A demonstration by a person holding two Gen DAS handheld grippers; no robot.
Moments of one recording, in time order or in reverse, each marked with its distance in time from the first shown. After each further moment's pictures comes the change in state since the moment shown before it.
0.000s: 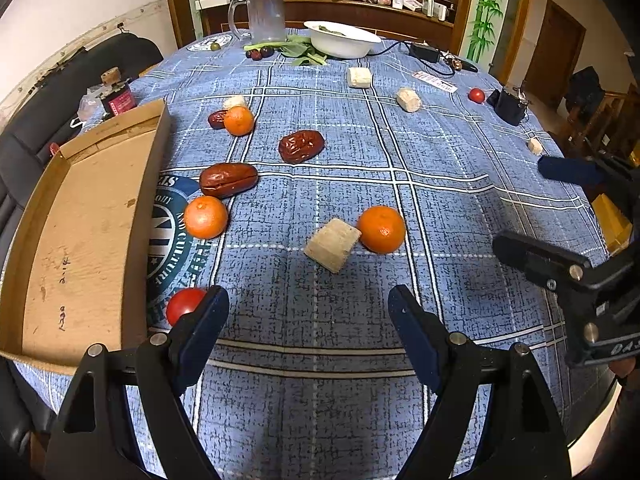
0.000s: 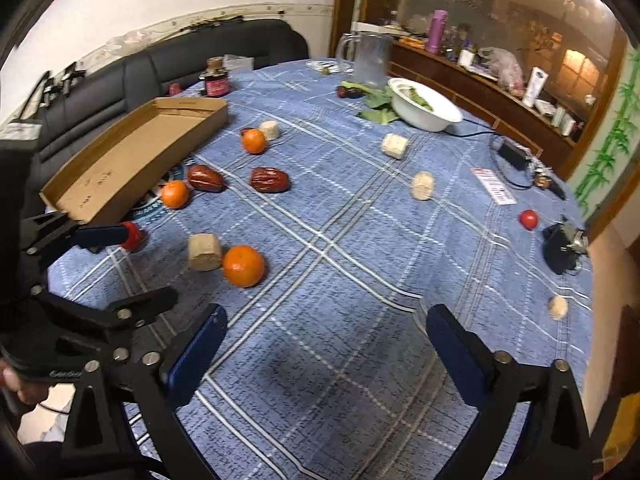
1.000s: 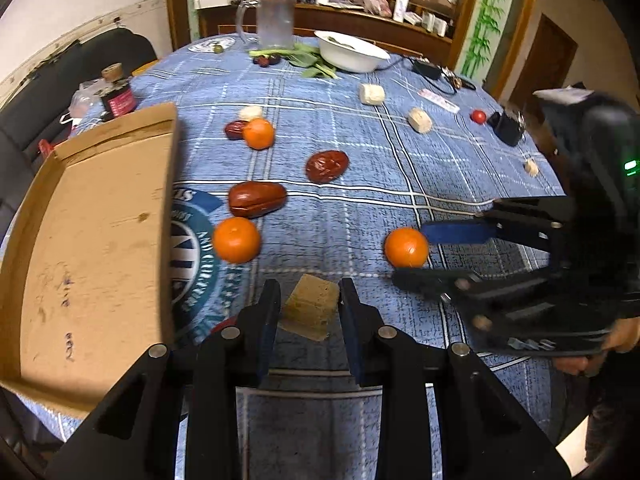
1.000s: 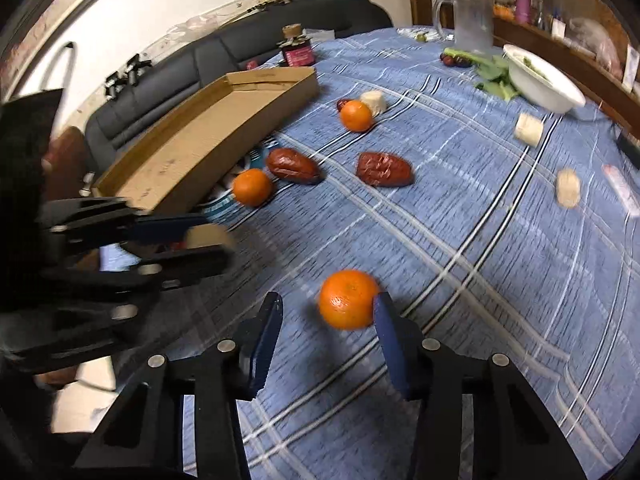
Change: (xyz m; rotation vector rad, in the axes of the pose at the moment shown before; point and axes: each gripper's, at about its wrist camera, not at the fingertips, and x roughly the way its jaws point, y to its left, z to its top) left arm -0.006 0.044 0.011 -0.028 -0.032 -0.070; right arm 0.076 0.035 0.032 -0.053 0.077 0.264
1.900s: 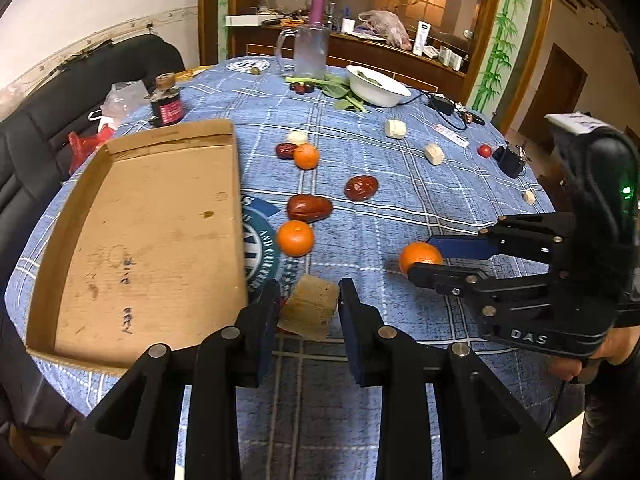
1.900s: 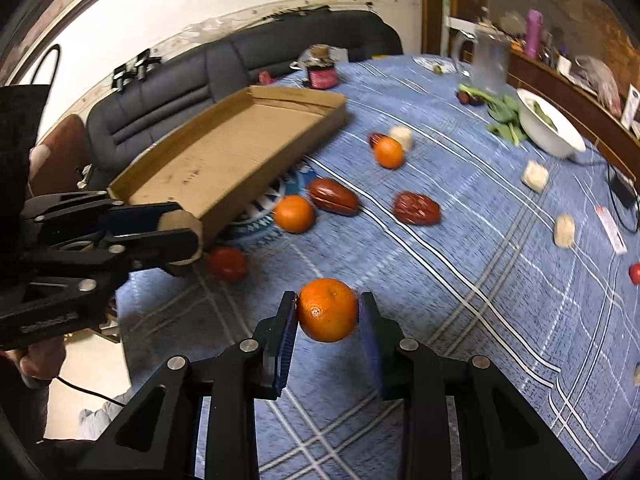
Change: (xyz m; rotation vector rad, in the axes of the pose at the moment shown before) left arm -0.047 0.034 -0.015 -0.070 -0.086 0.024; right arm -0.028 0.050 0.011 -0.066 -0.055 0.004
